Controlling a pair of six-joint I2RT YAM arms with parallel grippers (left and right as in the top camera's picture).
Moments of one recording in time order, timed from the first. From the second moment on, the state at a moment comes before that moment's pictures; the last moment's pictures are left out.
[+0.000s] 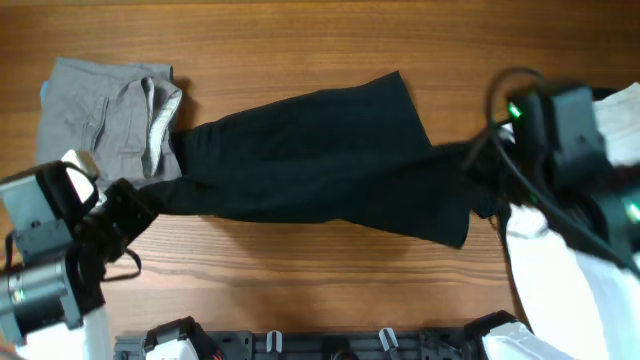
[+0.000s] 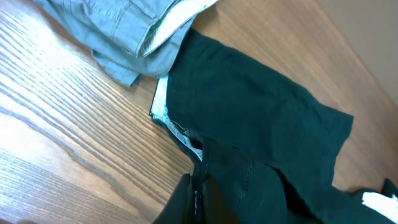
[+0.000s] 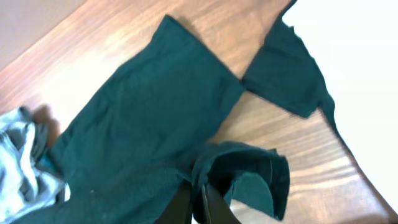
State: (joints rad) left arm 0.31 0.91 1.21 -1.26 0.21 -0.46; right arm 0.34 1.25 1.70 -1.45 0.15 0.79
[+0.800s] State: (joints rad) left arm 0.25 1.53 1.21 -0.77 0.18 -0.47; right arm 0.20 1.94 1.70 -1.02 0.24 0.59
